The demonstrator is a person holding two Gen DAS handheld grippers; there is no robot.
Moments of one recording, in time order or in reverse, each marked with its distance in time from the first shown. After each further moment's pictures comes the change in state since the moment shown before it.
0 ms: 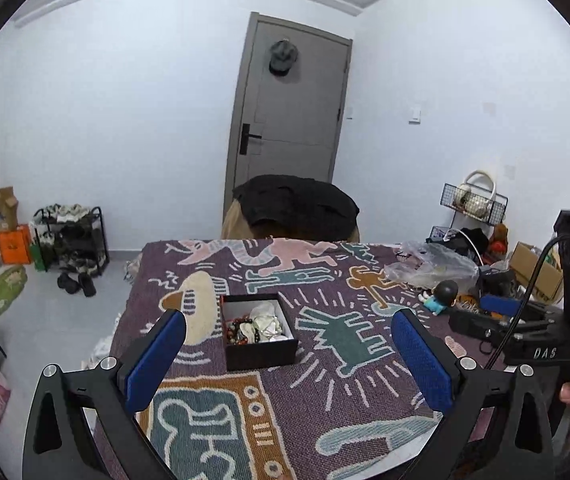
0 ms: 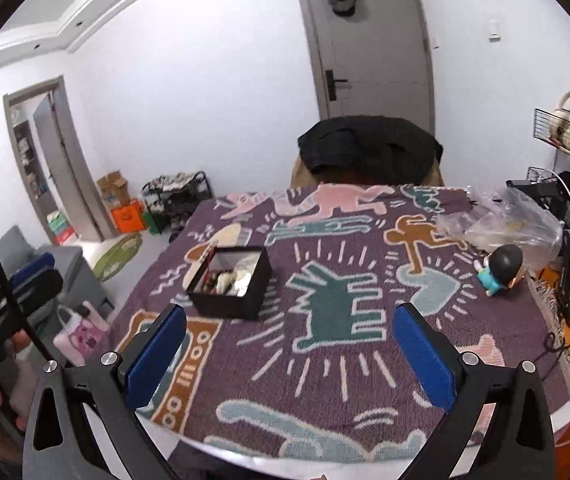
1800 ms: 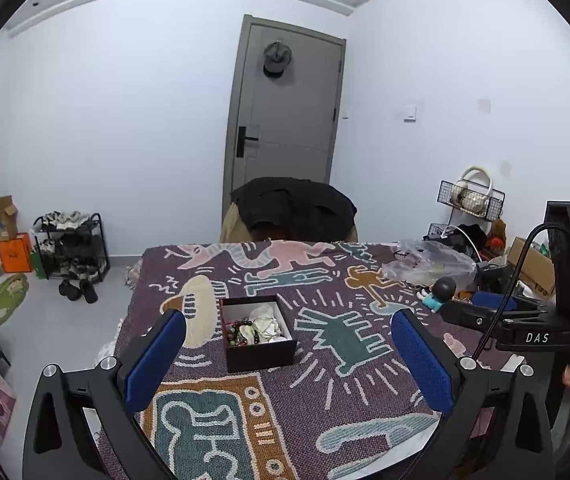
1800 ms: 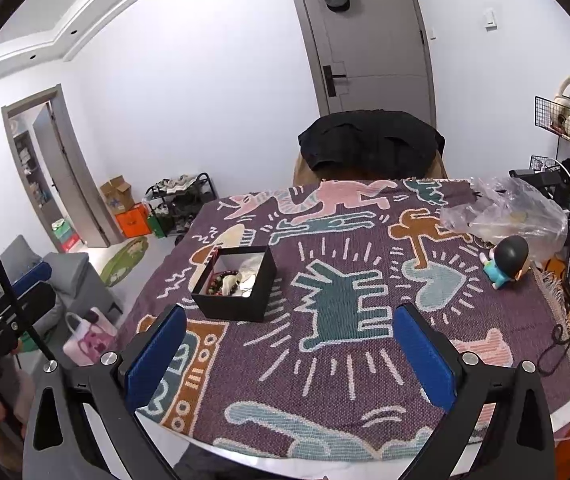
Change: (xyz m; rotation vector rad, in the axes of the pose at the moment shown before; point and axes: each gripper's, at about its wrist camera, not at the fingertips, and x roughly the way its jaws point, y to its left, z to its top) left arm -0.005 -0.008 0.005 0.037 -0.004 -0.003; right arm 0.000 -0.003 0.003 0.049 0.000 0.020
